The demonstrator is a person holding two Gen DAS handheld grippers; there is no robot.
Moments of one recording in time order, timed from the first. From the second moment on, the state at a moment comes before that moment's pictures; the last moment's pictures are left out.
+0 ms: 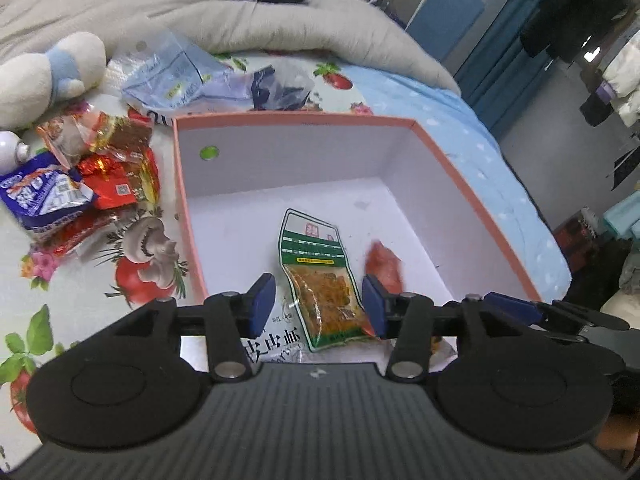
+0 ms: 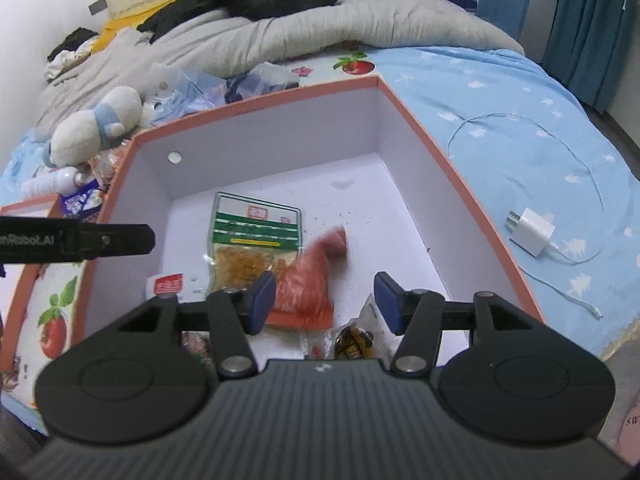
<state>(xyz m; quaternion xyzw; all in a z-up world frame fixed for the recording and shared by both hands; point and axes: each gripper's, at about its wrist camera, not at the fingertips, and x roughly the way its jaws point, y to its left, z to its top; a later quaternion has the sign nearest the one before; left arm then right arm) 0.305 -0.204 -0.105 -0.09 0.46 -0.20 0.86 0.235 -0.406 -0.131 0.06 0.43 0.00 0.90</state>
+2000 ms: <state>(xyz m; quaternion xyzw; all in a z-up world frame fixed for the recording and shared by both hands) 0.130 0.025 -0.078 -0.29 0.36 -0.09 0.88 0.122 -0.210 -0.075 -0.04 0.30 0.17 0.94</state>
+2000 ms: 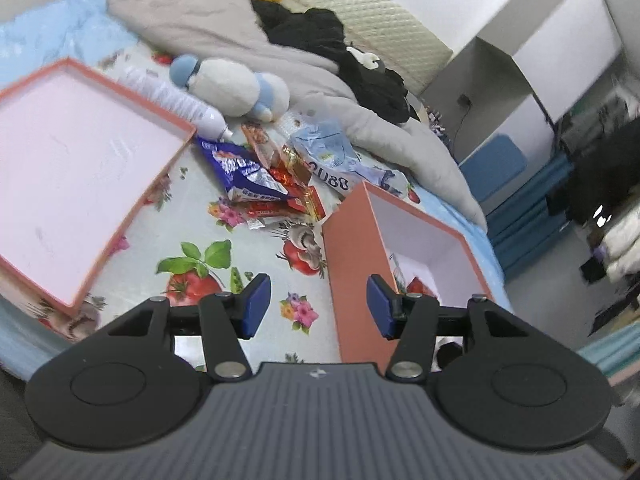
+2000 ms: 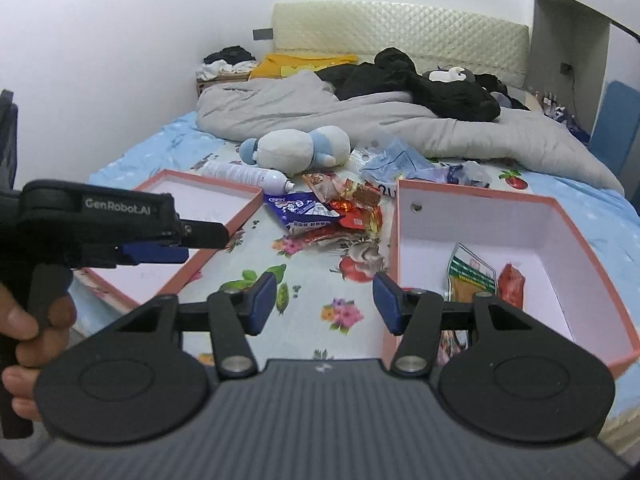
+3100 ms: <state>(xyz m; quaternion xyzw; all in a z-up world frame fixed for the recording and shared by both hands) 0.370 0.090 -0.233 -0.54 0.42 -0.03 0.73 0.348 -0.124 -0.194 -0.16 0.35 0.15 0.91</state>
